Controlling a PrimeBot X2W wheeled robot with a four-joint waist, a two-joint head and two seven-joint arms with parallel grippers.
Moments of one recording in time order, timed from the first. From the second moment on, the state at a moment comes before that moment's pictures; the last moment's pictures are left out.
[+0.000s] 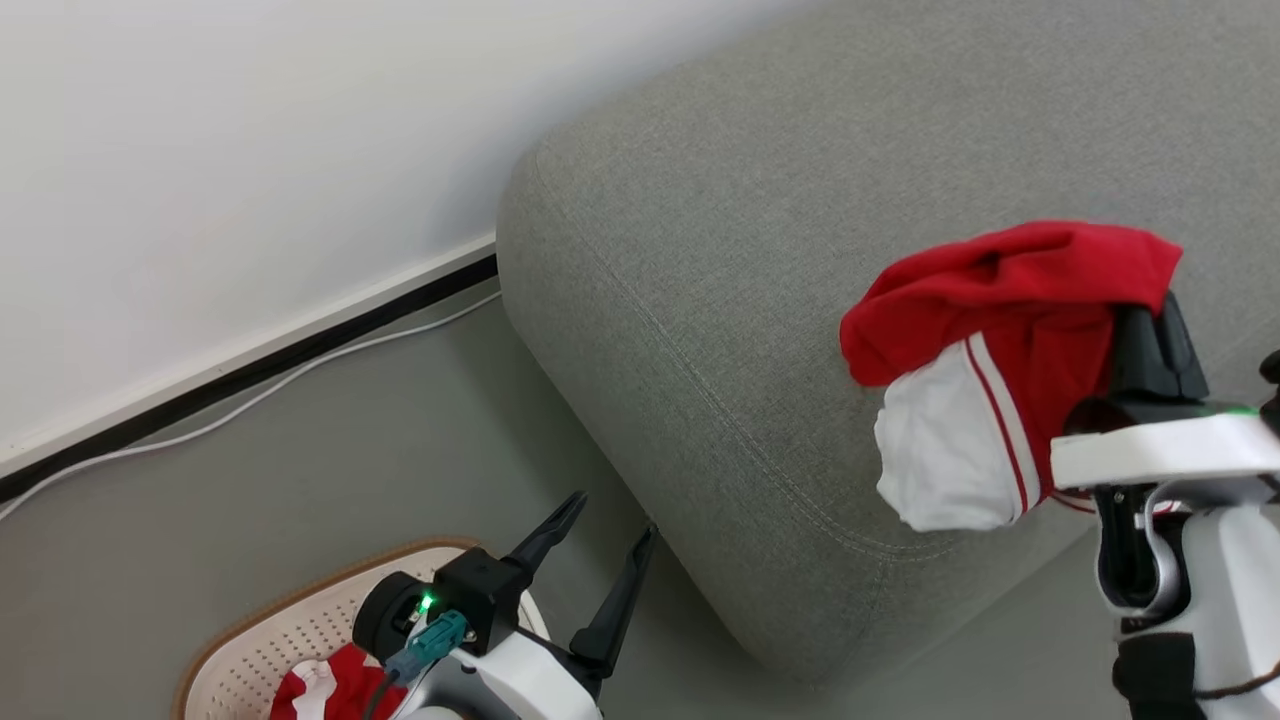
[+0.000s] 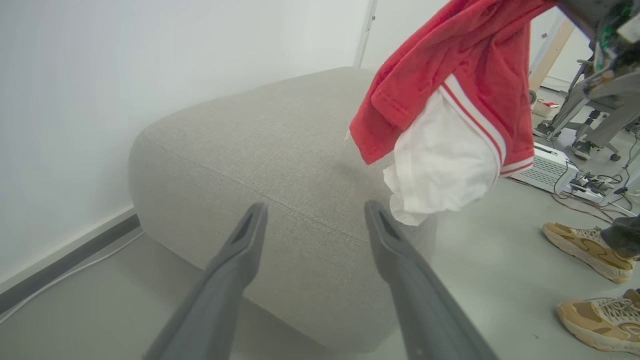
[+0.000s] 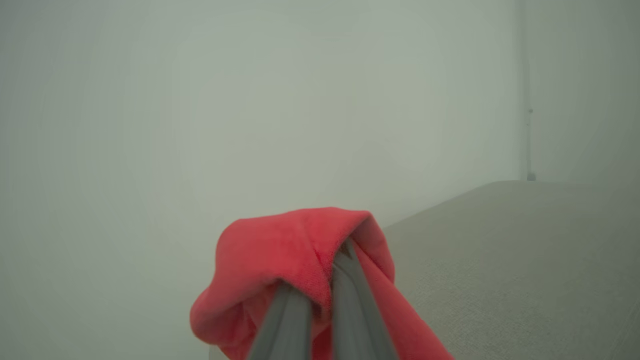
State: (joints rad) left arm -0.24 0.26 -0.76 0.16 -0.56 0.11 -0.17; right arm -0.37 -0.04 -0.05 0.24 0.34 0.13 -0.26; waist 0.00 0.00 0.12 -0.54
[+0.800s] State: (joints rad) left arm -0.44 0.34 -0.77 0.09 -0.47 0.10 -0.11; right arm -0.86 -0.05 -0.26 0.51 0.45 0.13 -0.26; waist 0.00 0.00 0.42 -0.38
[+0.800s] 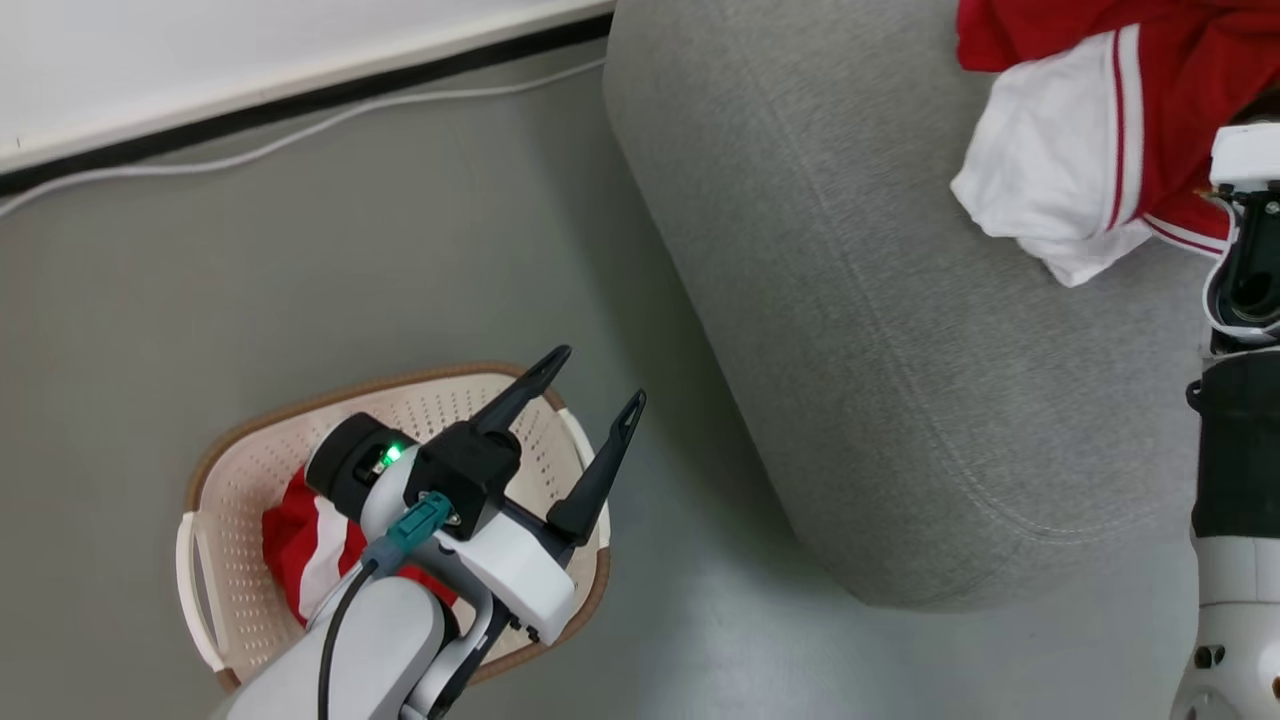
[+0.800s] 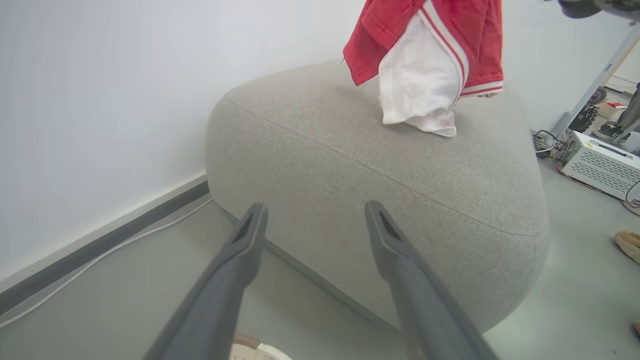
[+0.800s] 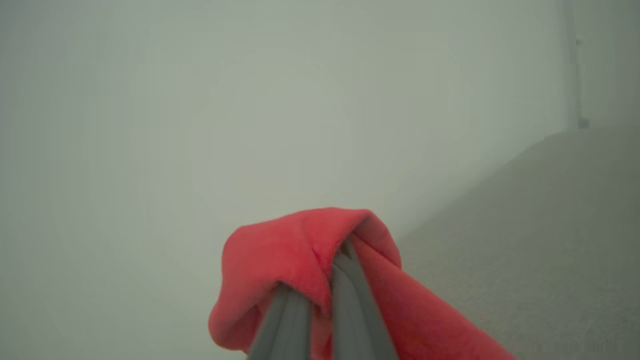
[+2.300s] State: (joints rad) left arm -0.48 0.31 -0.78 0.19 -0.51 0.07 -0.19; right arm -0.78 -0.06 -0.14 0.87 0.35 0.13 -0.26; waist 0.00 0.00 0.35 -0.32
